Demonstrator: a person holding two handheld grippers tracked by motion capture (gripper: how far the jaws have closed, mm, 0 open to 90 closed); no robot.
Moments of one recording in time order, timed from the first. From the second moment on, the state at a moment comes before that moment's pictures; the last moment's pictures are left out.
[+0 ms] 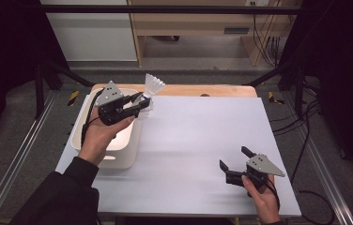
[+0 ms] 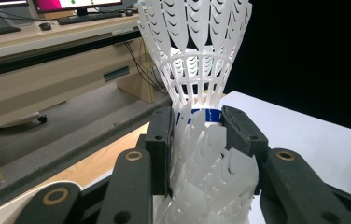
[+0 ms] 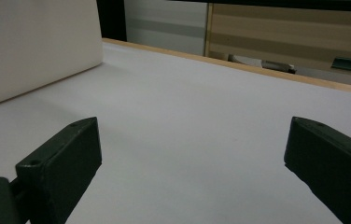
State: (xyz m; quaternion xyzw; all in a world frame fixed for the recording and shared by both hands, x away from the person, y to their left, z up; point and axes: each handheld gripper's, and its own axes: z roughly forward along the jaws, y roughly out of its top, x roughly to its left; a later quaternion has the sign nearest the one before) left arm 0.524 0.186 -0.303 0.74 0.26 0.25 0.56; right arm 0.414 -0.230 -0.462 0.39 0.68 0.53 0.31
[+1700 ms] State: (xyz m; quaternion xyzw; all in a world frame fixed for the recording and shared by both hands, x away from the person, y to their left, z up) left arm 0.571 0.227 -0.315 0.69 0.32 0.28 0.58; right arm 0.413 -0.234 -0.462 0.38 0.69 0.52 0.34
